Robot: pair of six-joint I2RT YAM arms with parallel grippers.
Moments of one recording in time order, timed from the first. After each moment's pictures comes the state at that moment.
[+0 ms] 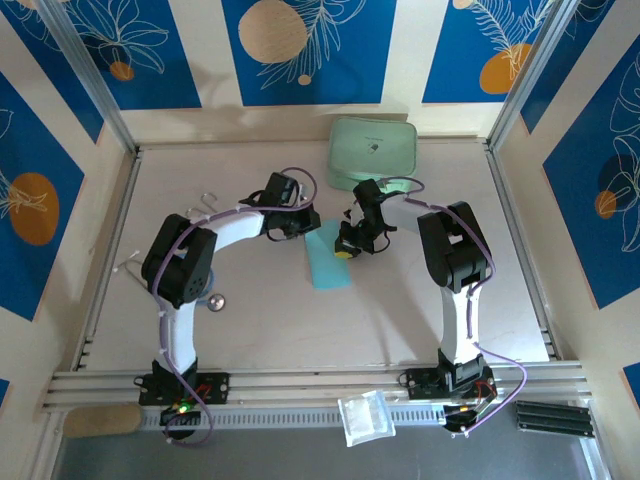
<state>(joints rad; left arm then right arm) -0.51 2.02 1.34 -0.18 0.44 -0.73 0.39 2.08 1.35 -0.66 -0.58 0.52</state>
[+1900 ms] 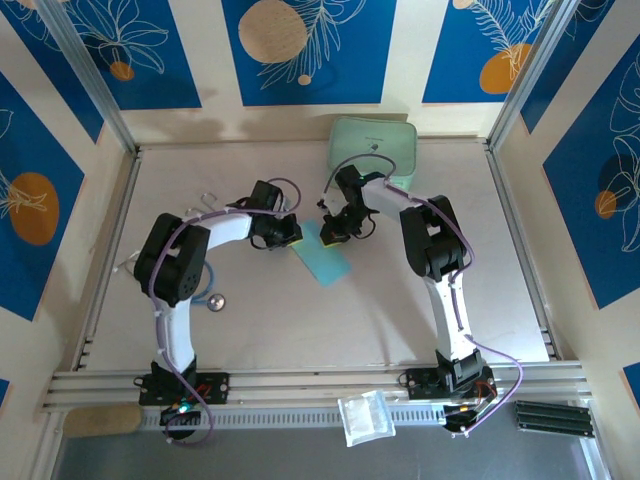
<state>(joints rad) -0.43 2.00 1.24 -0.27 0.45 -0.68 0.44 2.27 1.73 -0.91 -0.61 0.00</state>
